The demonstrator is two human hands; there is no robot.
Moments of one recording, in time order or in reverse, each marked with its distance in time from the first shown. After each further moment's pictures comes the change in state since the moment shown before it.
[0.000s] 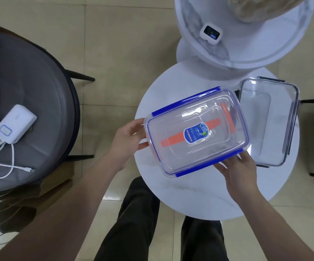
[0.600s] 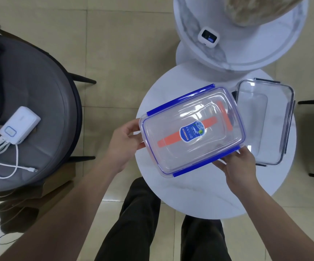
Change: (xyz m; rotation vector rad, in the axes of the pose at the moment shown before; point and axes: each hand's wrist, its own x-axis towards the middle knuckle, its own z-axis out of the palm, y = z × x) left_hand -0.023 0.012 -0.002 0.011 0.020 0.093; right_hand -0.004 -0.016 0.006 -0.022 -0.035 0.002
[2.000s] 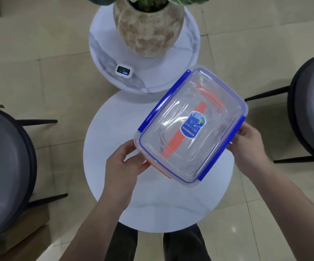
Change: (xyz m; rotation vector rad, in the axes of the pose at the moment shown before) left_hand -0.073 0.053 0.186 -0.055 0.029 0.033; right_hand 0.042 -0.114 -0.165 -0.057 -0.002 -0.252
